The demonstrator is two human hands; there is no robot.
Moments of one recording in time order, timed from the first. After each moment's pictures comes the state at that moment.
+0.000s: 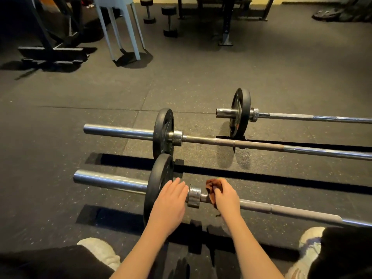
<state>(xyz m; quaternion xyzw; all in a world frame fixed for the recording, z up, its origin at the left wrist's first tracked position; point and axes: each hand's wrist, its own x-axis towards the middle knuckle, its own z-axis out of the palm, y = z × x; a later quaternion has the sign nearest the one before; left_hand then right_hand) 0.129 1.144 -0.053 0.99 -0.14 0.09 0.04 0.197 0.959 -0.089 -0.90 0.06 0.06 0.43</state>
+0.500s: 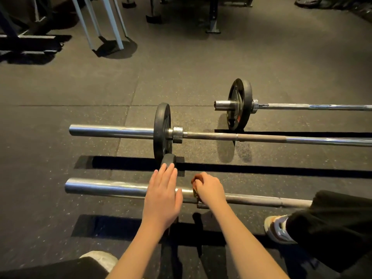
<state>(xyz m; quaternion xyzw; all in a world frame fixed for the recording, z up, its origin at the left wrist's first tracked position) 0.154 1.196 -0.046 0.97 -0.08 0.13 0.16 0.222 1.039 -0.090 -0.95 0.01 0.11 0.30</state>
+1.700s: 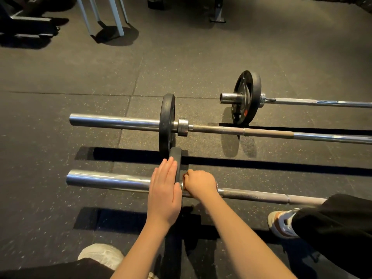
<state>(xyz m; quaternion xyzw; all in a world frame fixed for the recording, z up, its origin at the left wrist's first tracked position) 0.147 1.205 -0.057 0.92 -0.02 0.12 0.37 0.224 1.090 -0.075 -0.98 -0.13 0.16 0.07</state>
